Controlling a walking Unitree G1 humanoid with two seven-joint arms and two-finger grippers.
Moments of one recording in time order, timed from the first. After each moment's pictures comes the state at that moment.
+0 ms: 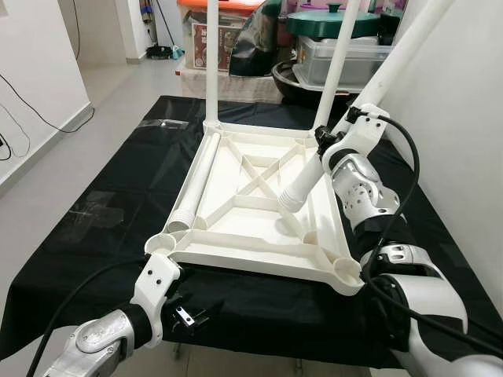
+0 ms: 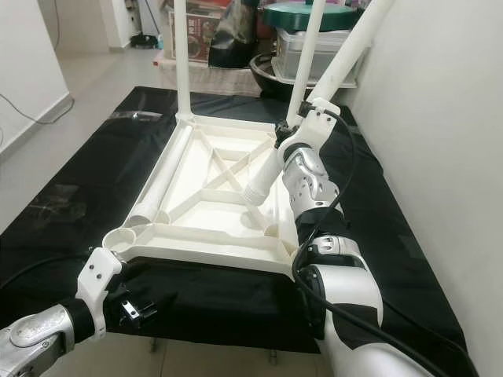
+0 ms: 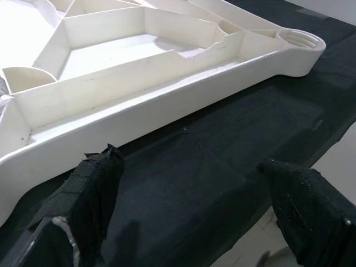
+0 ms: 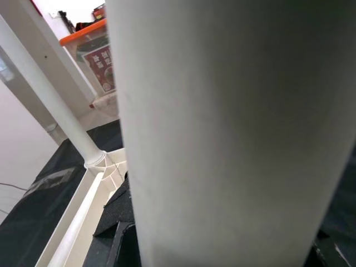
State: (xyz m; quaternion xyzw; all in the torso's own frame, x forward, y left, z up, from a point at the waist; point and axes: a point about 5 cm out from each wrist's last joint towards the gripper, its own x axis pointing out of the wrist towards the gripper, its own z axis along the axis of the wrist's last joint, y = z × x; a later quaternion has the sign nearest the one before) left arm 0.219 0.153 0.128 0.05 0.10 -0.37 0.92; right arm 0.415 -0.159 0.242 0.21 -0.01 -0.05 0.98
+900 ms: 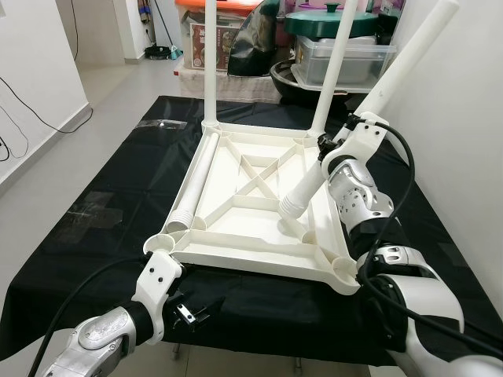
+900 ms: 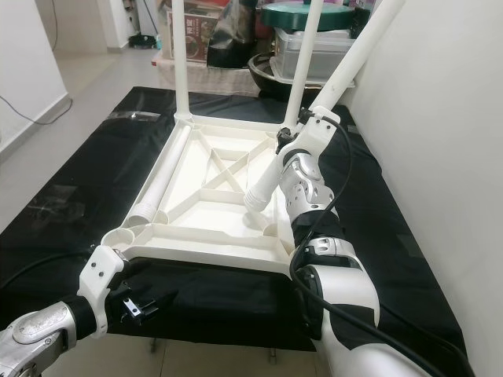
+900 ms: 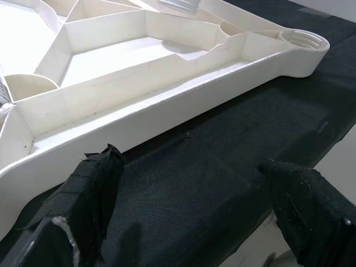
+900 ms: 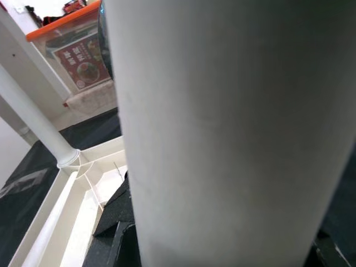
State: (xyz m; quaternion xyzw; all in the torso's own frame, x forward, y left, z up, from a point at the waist) left arm 0.223 0.153 0.128 0.06 0.09 -0.37 0.92; right arm 0.415 -0.161 0.231 0.21 0.01 -0.09 0.97
